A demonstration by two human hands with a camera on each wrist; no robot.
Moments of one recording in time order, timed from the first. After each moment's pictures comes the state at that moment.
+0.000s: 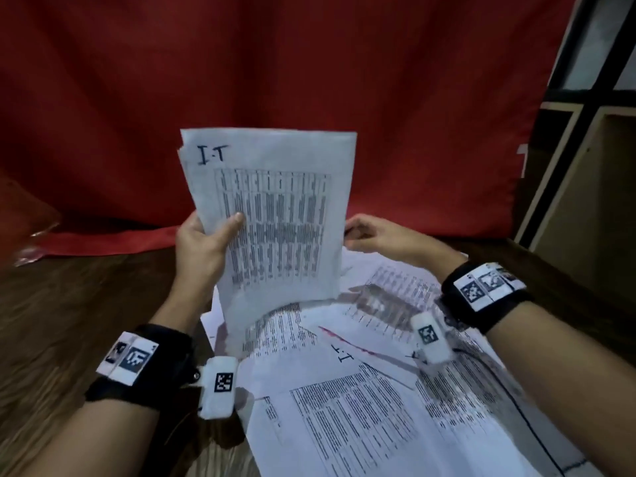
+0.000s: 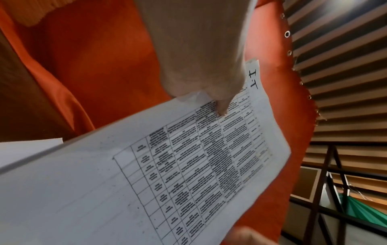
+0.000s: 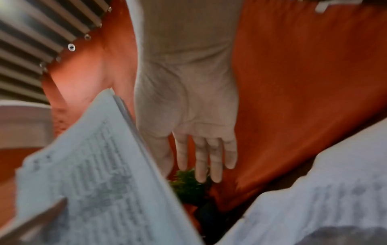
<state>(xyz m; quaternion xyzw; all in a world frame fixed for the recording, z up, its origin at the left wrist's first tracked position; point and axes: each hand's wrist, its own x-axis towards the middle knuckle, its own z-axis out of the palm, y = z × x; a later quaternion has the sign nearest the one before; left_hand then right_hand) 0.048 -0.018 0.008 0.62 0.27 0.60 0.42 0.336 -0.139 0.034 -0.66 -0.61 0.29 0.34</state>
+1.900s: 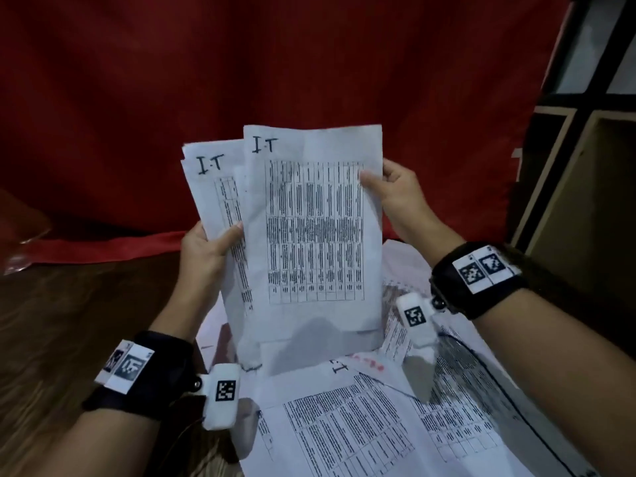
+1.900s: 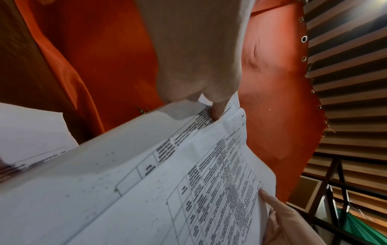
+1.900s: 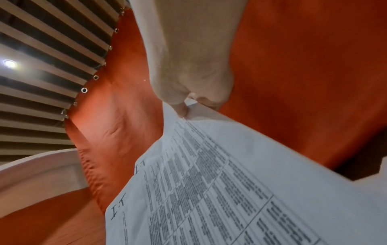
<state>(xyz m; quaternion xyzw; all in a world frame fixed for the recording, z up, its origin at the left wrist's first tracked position) 0.071 -0.006 0.000 0.58 0.26 0.58 0.52 0.339 -0.120 0.081 -0.50 -0.48 0.20 0.69</state>
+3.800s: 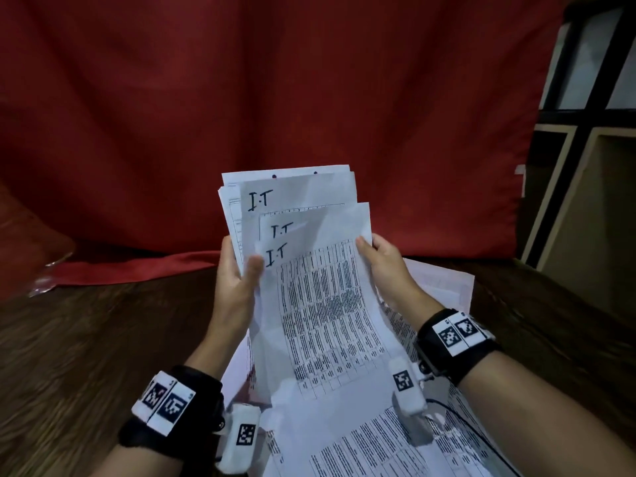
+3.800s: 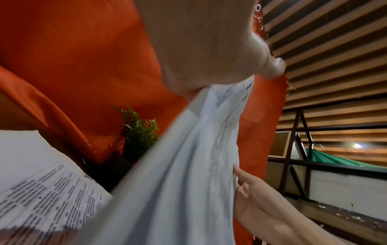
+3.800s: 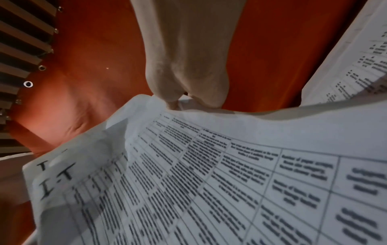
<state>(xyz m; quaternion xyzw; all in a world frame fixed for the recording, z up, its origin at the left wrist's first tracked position) 0.070 -0.064 0.005 0.64 0.18 0.58 0.47 0.318 -0.122 -0.002 -0.52 -0.41 0.29 0.69</state>
